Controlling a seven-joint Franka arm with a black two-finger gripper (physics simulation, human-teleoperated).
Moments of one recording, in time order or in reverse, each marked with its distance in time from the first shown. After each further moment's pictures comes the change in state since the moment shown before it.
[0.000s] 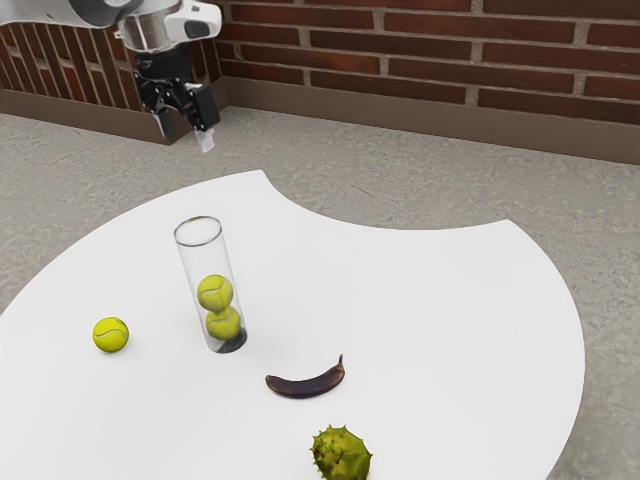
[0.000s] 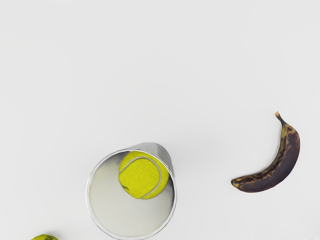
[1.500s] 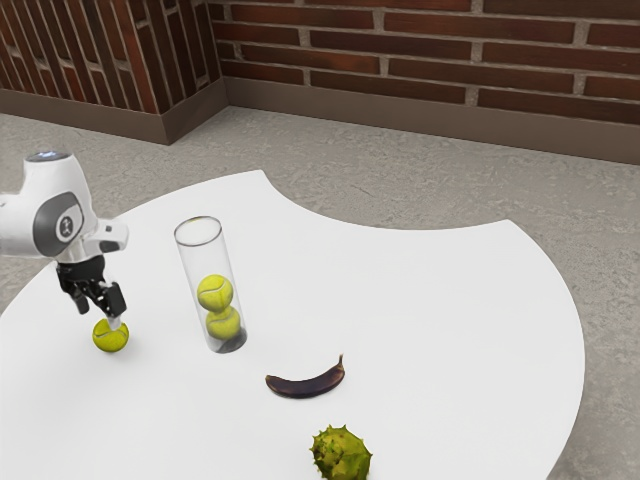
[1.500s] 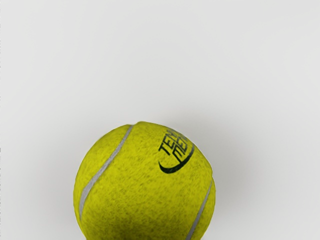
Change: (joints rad) arm 0.244 0.032 0.187 -0.841 0.026 0.752 0.264
